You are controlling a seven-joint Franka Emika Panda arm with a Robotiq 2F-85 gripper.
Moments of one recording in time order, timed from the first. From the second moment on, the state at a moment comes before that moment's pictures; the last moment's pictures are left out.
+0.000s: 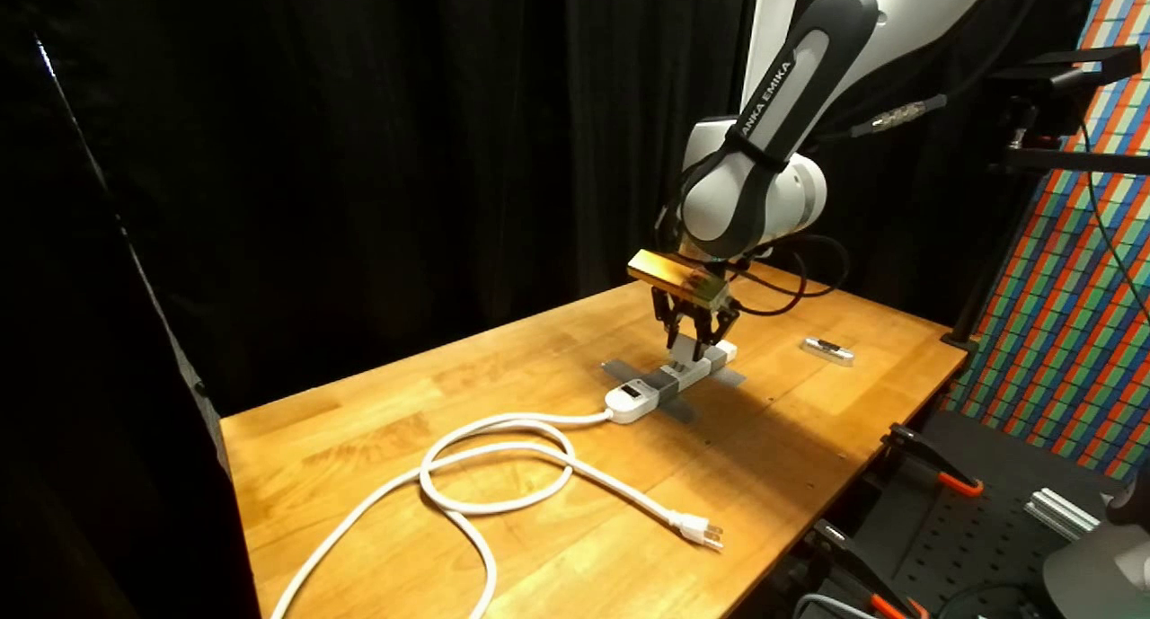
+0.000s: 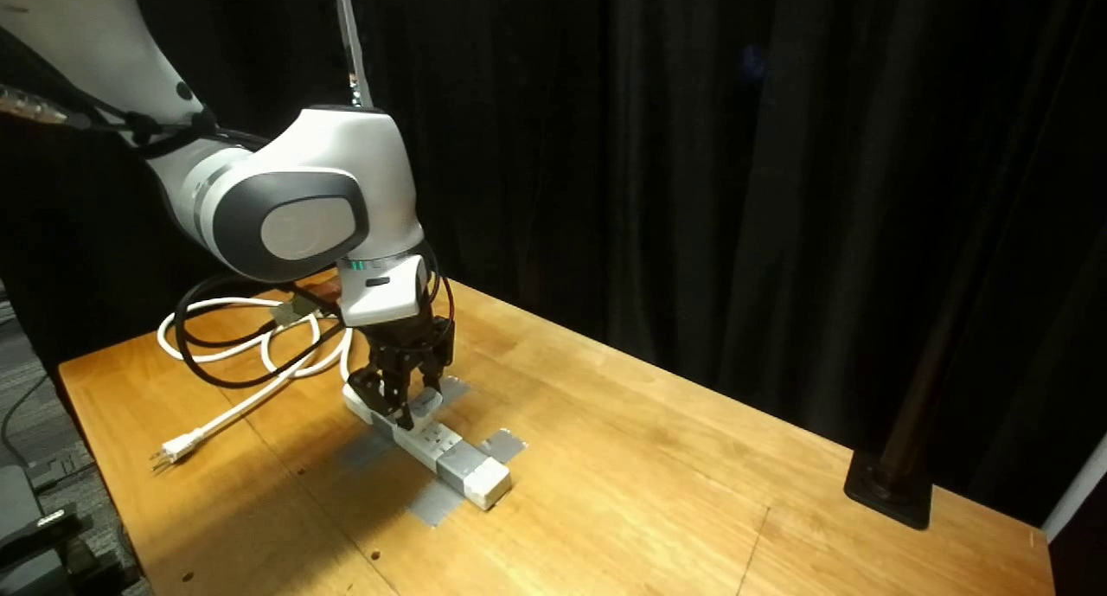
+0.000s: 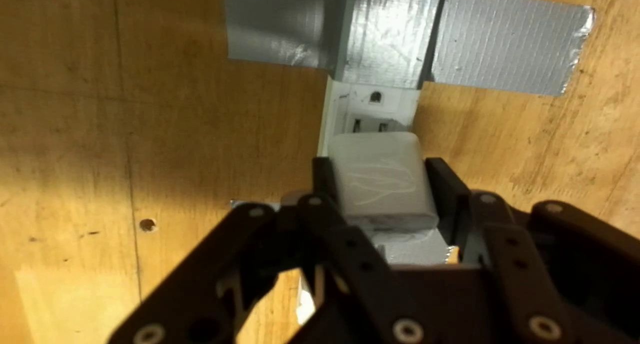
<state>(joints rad) 0.12 0.37 -0.15 -2.37 0.03 2.79 1.38</state>
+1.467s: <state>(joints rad) 0.35 0.38 -0.33 -2.39 -0.31 2.82 1.70</state>
